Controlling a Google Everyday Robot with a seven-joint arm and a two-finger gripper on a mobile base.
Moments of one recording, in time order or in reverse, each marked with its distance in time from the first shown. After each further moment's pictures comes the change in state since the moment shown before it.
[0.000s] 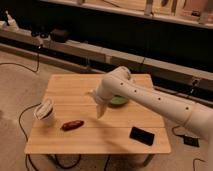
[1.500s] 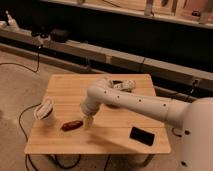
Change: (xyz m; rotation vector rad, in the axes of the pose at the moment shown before) arm 0.031 -0.021 0.083 0.110 -0.002 0.247
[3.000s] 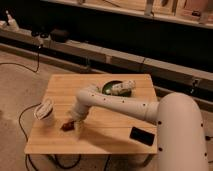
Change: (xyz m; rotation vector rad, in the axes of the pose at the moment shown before) arm 0.030 0.008 0.066 0.095 0.081 -0.148
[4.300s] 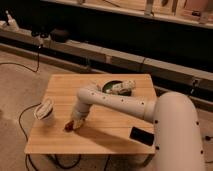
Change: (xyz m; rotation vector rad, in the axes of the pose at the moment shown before) arm -0.024 -0.001 -0.006 0.004 -0.016 0.122
